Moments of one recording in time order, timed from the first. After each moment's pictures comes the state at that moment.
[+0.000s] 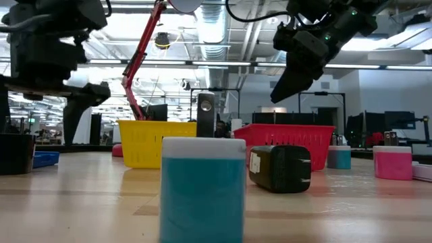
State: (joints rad) left arm -0.28 1.23 0.54 -0.58 0.01 0.39; right arm -0.04 1.33 0.78 -0.24 0.13 0.16
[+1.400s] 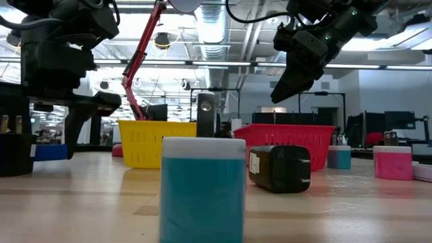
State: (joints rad) left arm -0.27 1.34 0.54 -0.40 0.08 0.43; right arm -0.04 1.33 0.78 -0.25 0.13 0.18
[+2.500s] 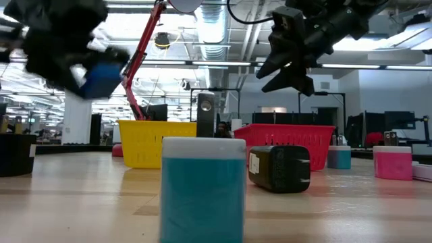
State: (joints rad) left arm -0.27 1.05 0.54 -0.30 -0.06 0.27; right arm -0.09 1.33 0.78 -0.10 -0.06 0.64
